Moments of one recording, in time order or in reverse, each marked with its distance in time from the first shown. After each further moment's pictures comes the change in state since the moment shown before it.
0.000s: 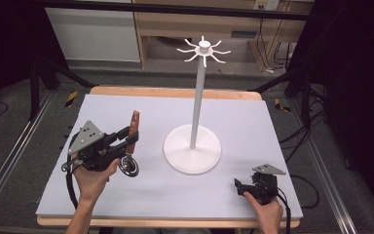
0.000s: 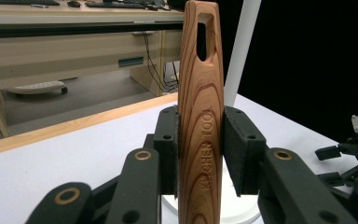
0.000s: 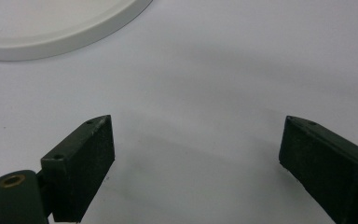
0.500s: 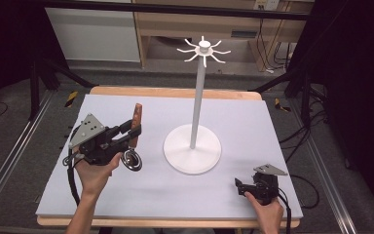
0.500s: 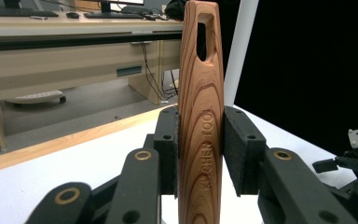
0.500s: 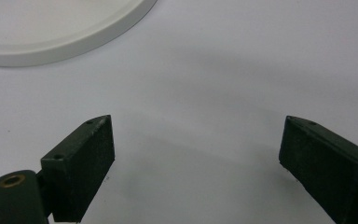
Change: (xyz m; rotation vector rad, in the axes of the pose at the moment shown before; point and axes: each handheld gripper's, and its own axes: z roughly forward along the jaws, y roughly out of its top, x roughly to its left) left arm -0.005 0.021 0.004 -0.031 -0.011 0.006; right arm -0.001 0.000 -0.003 -0.023 0.004 0.010
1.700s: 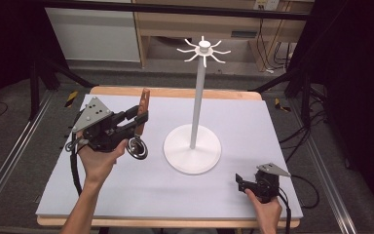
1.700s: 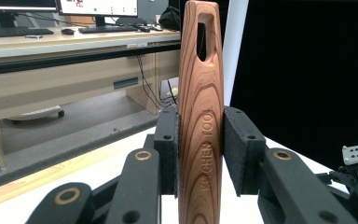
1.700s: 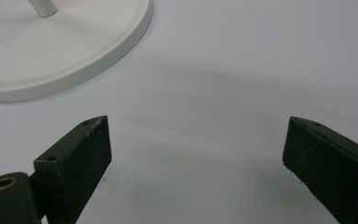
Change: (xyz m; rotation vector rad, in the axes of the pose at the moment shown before) left arm -0.010 0.040 0.012 -0.015 -0.013 0.043; right arm -0.002 0.001 0.002 -0.082 -0.013 0.069
